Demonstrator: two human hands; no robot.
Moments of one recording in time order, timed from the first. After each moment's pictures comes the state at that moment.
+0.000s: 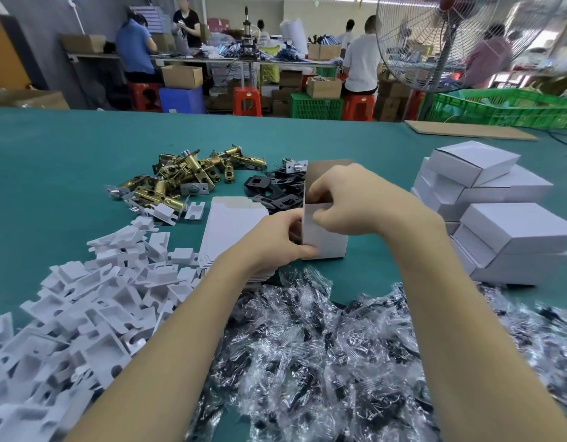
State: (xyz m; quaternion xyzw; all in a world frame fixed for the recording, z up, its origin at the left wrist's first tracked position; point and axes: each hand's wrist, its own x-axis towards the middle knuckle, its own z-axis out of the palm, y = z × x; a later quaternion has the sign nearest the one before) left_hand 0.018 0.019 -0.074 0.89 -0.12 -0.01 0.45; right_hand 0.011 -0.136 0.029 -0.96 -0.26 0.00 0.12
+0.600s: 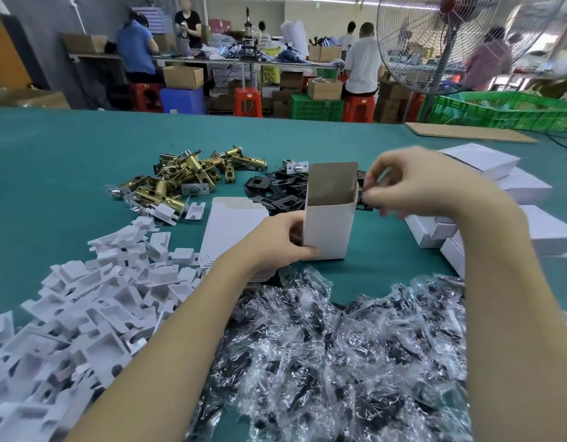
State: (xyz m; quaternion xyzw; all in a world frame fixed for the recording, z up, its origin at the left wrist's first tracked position) left_hand 0.016 0.020 -0.073 0.89 -0.12 -0.01 0.45; right_hand 0.029 -0.201 0.044 -0.95 -0.17 0.01 0.26
